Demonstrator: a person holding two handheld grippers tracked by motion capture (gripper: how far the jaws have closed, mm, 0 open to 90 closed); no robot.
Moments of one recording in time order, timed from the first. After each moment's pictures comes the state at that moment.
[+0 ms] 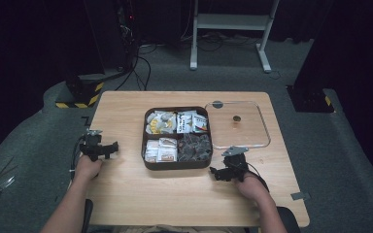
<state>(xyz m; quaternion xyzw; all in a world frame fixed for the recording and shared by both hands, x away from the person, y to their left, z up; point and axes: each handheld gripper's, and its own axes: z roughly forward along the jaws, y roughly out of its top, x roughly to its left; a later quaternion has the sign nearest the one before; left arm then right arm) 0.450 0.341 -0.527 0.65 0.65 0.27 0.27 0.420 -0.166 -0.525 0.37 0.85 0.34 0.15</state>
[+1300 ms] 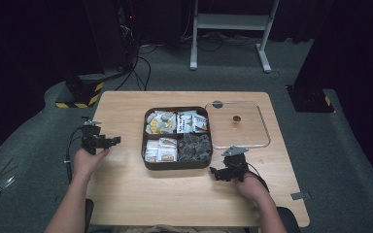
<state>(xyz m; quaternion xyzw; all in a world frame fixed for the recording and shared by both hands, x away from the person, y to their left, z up) 0.451 0.336 -0.474 0.70 0.60 0.16 0.35 0.419 -0.166 -0.525 0.37 0.85 0.34 0.15</state>
